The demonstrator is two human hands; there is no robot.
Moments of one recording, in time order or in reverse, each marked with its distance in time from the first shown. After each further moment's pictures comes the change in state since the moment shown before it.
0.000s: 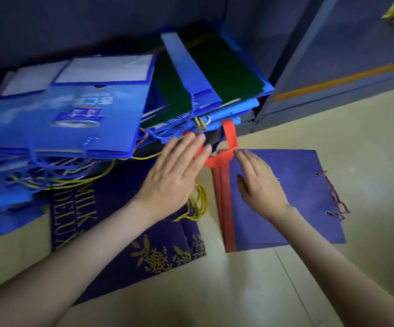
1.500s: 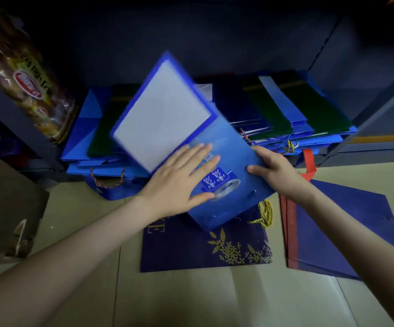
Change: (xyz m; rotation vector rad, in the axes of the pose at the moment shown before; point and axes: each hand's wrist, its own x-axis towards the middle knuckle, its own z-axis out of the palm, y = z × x) left_hand -0.129 -0.102 -0.149 0.076 -0.239 -0.132; right_hand 0.085 -0.194 -0.033 0.794 -0.349 0.071
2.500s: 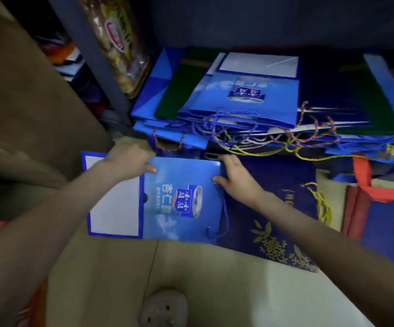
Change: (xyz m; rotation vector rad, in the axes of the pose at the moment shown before) left_hand -0.146 -0.120 -0.017 0.133 -0.825 -0.702; right_hand 0.052 0.001 0.186 -0.334 -0.324 -0.122
